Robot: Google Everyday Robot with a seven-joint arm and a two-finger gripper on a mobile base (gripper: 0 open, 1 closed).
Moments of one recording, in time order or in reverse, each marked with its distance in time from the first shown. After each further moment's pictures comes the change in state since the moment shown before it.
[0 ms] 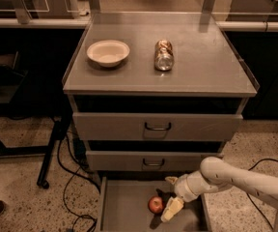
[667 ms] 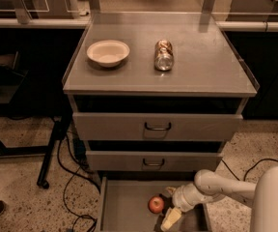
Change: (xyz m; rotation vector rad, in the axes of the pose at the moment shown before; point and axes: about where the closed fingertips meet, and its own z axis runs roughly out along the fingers) arm 0.066 -0.017 0.064 0.008 0.060 -0.004
